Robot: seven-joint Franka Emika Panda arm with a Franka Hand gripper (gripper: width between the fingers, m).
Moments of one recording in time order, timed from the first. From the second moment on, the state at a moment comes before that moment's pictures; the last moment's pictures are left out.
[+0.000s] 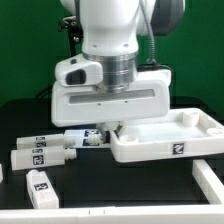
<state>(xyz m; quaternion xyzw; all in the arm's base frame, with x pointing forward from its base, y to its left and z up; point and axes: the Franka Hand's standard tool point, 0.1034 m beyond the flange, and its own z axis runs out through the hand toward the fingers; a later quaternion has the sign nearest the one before) 0.510 -0.017 0.064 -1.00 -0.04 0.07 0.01</state>
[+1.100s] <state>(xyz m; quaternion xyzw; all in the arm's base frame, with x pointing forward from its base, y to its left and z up) 0.556 -0.076 0.031 -1.00 0.03 0.09 0.01</state>
